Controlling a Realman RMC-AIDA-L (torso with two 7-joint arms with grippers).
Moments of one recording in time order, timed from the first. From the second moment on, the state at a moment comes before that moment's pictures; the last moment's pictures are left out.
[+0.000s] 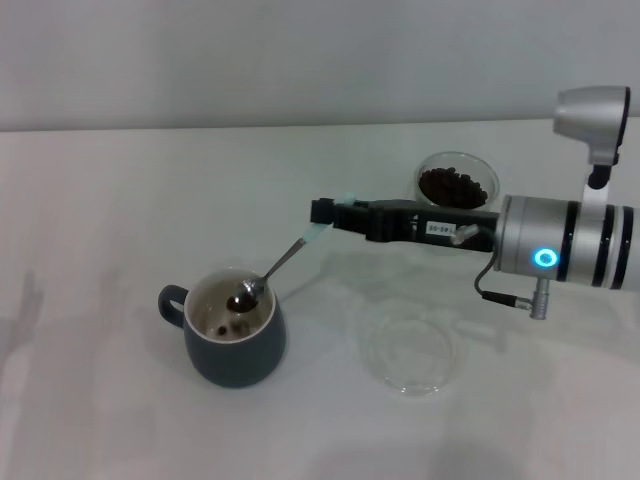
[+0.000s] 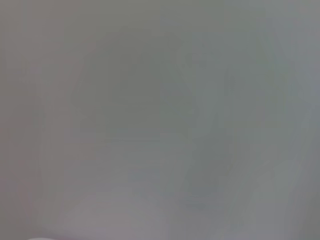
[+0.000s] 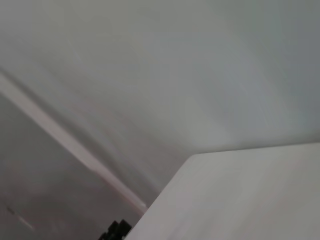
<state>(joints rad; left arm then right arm) -0.29 -2.08 2.70 0.18 -1.34 1.28 -0.25 0.53 2.03 -1.46 -0.56 -1.17 -1.14 1.80</state>
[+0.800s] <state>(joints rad) -0.29 -2.08 2.70 0.17 -1.35 1.28 -0.25 0.44 1.93 -1.25 -0.47 -1.12 -1.37 1.70</state>
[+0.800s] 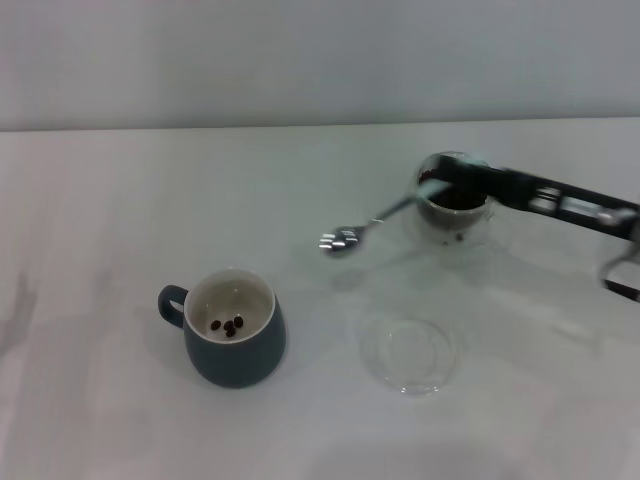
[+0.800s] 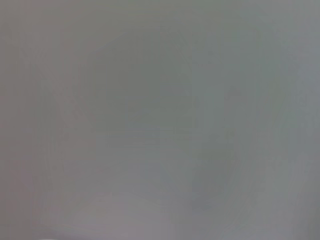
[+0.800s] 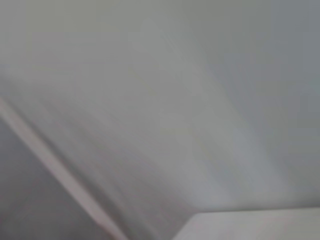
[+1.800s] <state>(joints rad) -0.30 -2.08 2.69 0.16 -1.35 1.27 -0.25 0.37 1.88 -1.24 -0.36 -1.29 -1.31 1.70</state>
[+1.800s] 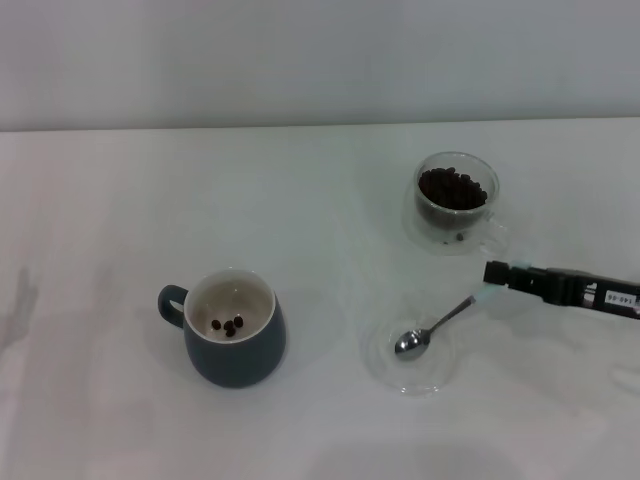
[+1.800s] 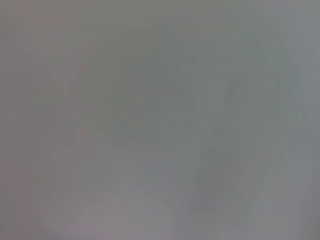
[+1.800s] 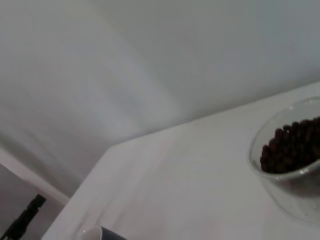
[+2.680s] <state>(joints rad) -0.31 -2.08 2.69 0.16 -1.35 1.27 -0.25 0.40 1.93 -1.24 -0.34 -1.34 -1.23 1.66</state>
